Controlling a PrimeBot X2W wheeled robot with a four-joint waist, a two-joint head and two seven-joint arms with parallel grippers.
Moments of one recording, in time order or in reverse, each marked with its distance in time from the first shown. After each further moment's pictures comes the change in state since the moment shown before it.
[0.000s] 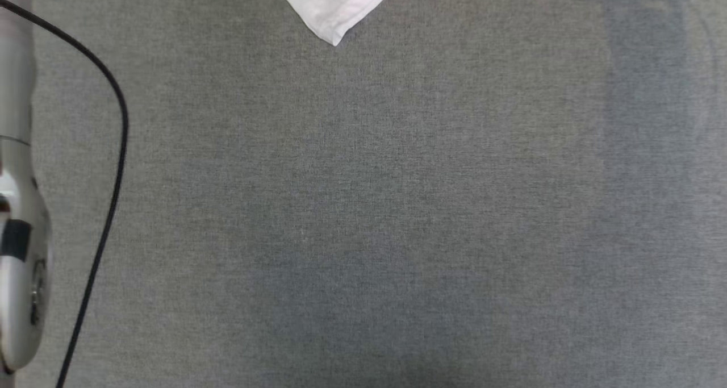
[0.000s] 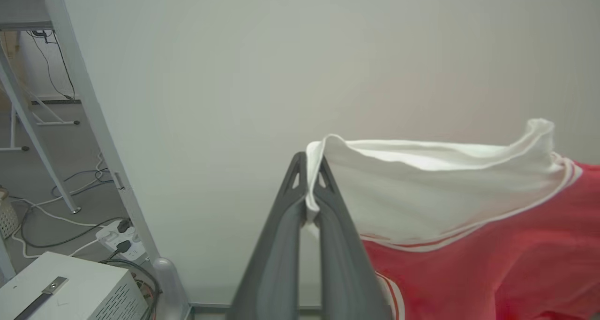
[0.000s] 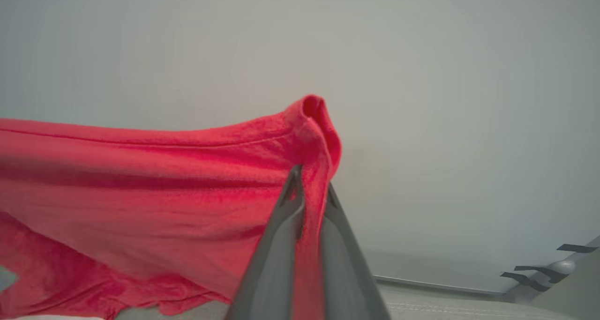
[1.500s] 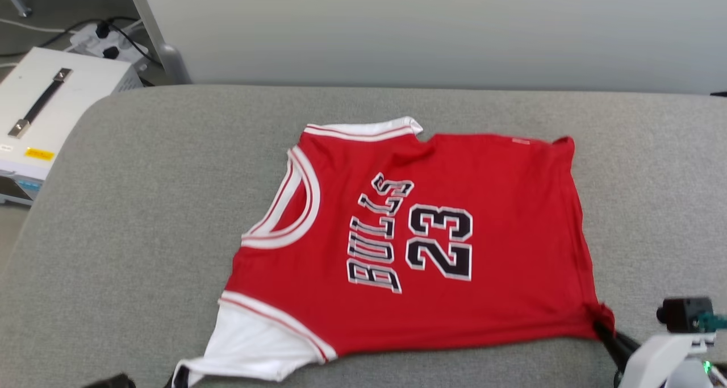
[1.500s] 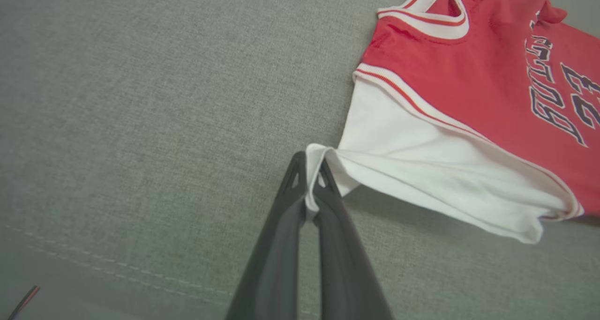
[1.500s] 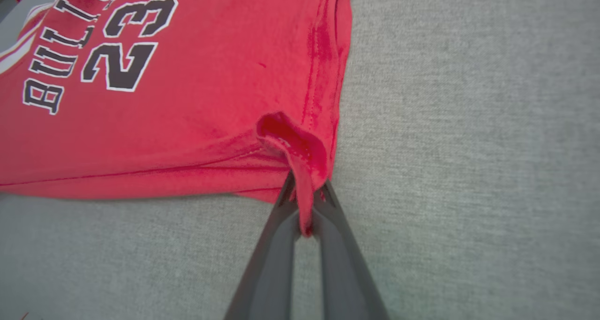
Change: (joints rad) left arm 1.694 0.078 -0.016 -0.741 -0.316 0.255 0.074; right arm 1.445 -0.146 0.187 -0.542 0.421 0.000 0.055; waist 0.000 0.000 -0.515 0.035
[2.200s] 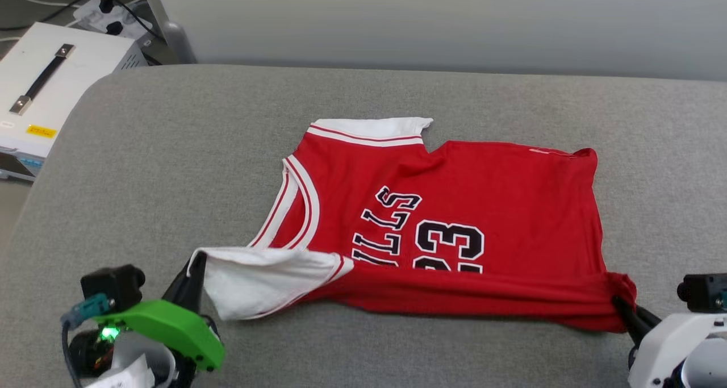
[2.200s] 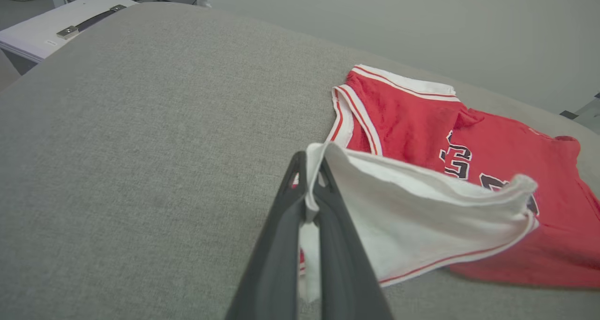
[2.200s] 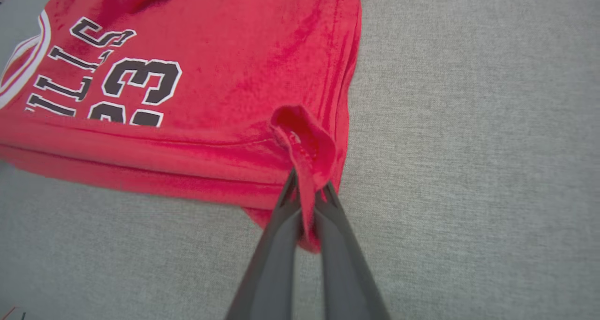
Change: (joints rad) left arm -0.152 0.055 -0.023 -0.271 -0.002 0.077 0.157; right arm 0.189 0.149 -0.341 -0.426 -0.266 0.000 0.301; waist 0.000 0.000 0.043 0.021
